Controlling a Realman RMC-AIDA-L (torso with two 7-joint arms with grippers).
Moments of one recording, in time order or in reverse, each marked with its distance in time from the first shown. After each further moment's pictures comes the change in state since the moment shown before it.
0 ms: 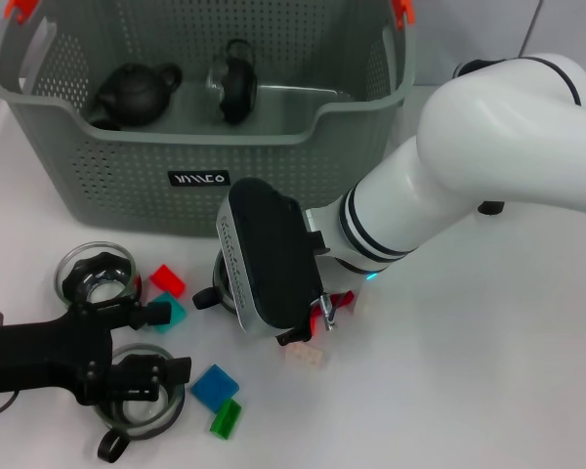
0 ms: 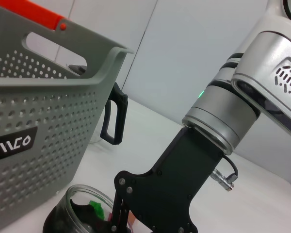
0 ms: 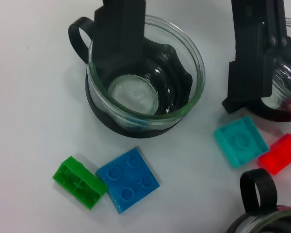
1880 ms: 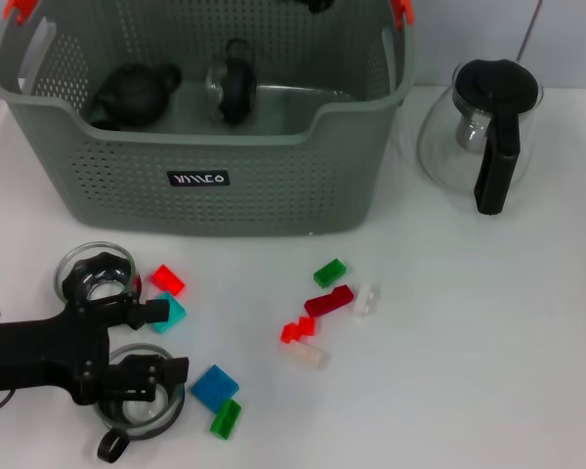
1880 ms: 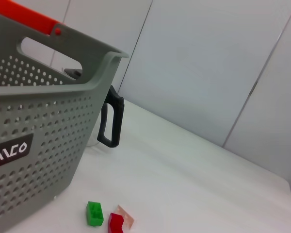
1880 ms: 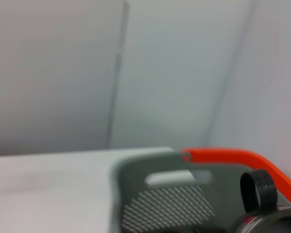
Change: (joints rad) left arm -0.002 0.004 -0.002 -0.008 -0.001 0.014 0.013; right arm 0.005 -0.047 1.038 -0.331 -0.093 -0.430 0.128
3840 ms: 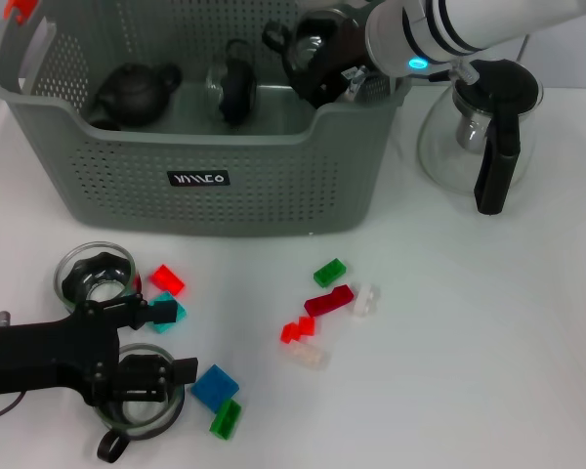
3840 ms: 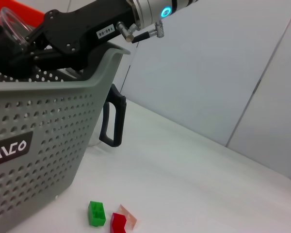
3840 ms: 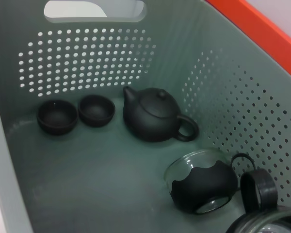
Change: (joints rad) left arm -0.001 -0.015 0.000 0.011 0.002 -0.025 0.020; right arm 0.179 0.023 -0.164 0.633 -0.198 0.575 -0.016
